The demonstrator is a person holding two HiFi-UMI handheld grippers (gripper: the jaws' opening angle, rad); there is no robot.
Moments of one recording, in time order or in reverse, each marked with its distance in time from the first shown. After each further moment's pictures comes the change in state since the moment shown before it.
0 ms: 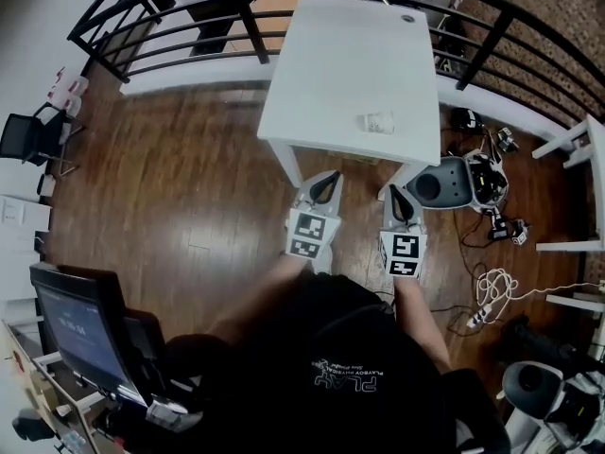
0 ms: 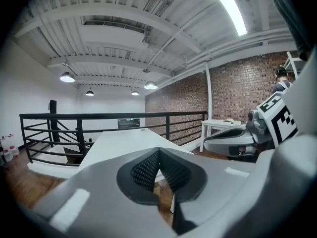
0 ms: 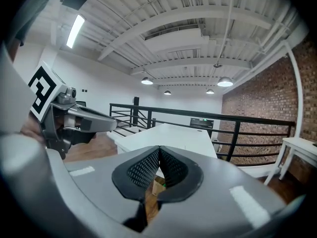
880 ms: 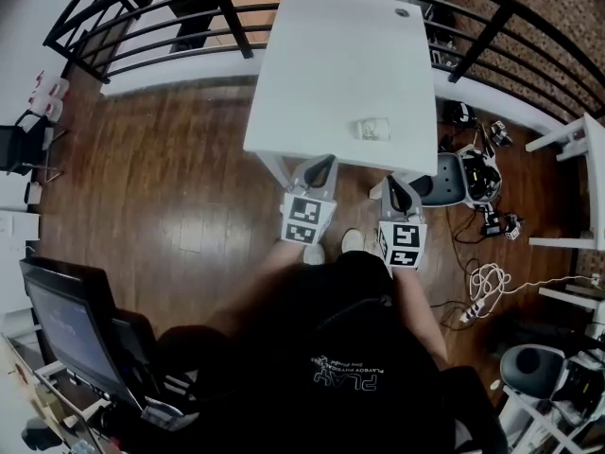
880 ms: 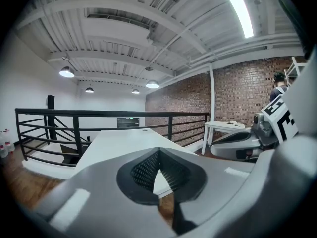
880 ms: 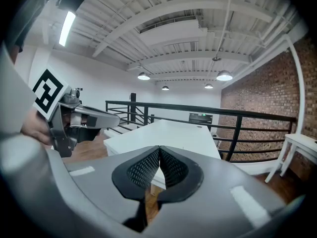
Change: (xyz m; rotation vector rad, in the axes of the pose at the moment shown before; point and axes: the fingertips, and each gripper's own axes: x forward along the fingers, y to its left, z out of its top) left arm 0.080 0.048 0.010 -0.036 0.005 -0.013; right arm 0.072 -0.031 0.004 0.031 0.055 -0.005
